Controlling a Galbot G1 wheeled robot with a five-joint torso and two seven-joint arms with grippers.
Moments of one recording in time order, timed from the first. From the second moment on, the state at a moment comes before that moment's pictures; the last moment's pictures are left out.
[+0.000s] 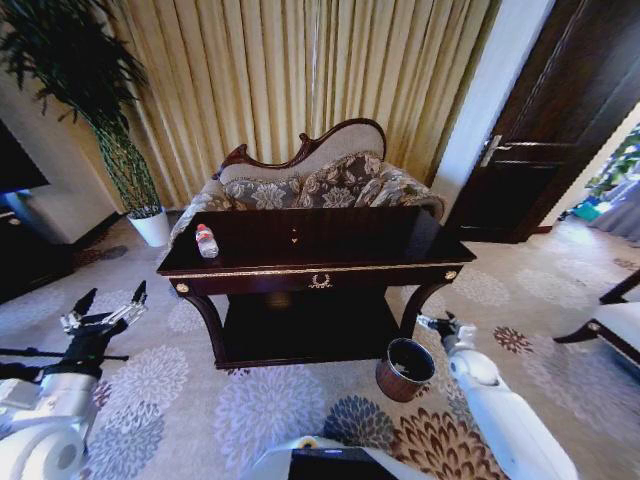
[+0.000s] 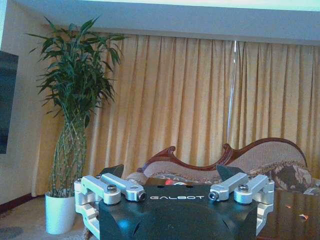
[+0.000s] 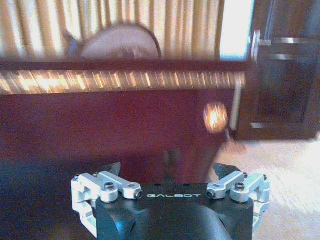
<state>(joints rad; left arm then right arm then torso) 1.76 -1.33 -1.19 -2.38 -0.69 0.18 0.12 -1.25 1.01 0.65 1.56 0.56 -0.13 0.07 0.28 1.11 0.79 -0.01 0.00</state>
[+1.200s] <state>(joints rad) 1.75 -1.33 -1.19 -2.38 -0.69 0.18 0.08 -1.34 0.98 0.64 2.17 0.62 -0.27 0.16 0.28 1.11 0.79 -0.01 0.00</state>
